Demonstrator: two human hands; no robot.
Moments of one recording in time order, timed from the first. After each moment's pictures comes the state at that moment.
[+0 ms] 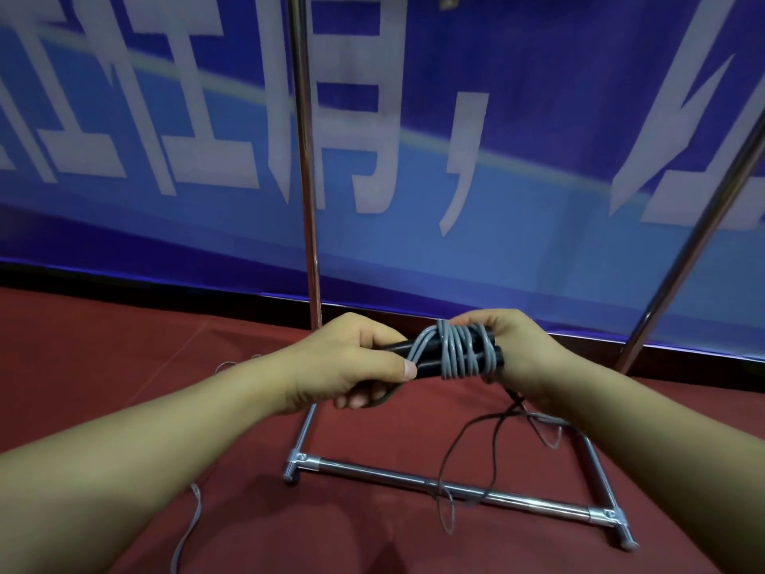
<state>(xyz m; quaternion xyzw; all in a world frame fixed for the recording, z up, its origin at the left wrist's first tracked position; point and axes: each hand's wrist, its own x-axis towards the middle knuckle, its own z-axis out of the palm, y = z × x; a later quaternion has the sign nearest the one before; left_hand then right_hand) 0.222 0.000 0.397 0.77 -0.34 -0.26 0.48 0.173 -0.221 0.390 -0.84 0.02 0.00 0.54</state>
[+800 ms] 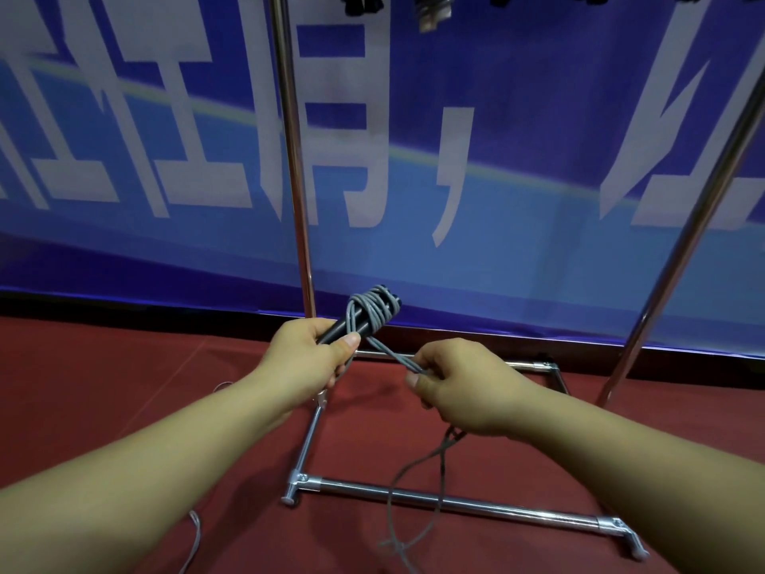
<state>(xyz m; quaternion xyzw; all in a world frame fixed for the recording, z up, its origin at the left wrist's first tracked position) 0.259 0.005 0.364 0.82 -0.10 -0.06 0.56 0.175 -0.188 0.387 -0.96 -0.01 0.01 0.29</state>
